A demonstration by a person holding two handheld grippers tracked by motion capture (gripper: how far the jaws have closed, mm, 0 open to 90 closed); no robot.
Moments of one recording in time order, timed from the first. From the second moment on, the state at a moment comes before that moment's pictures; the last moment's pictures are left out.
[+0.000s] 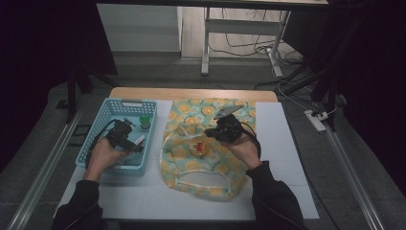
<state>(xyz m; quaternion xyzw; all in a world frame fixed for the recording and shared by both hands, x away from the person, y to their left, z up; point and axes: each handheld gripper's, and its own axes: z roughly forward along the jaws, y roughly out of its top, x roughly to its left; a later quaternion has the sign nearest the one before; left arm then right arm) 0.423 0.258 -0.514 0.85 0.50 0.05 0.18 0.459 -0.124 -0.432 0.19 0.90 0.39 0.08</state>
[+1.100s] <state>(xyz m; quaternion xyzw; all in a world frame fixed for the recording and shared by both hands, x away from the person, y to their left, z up) 0.427 0.263 -0.502 0.82 0.52 0.05 0.21 0.459 -0.124 -0.431 0.19 0.90 0.39 0.09</state>
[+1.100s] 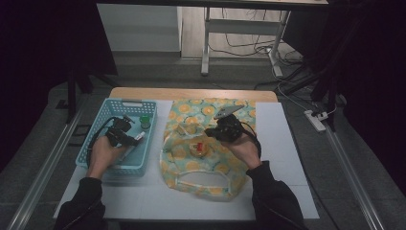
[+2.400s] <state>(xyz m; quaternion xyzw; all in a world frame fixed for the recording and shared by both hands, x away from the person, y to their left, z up) 0.394 0.253 -0.433 0.82 0.49 0.06 0.29 0.458 -0.125 -0.429 0.19 0.89 0.40 0.09</state>
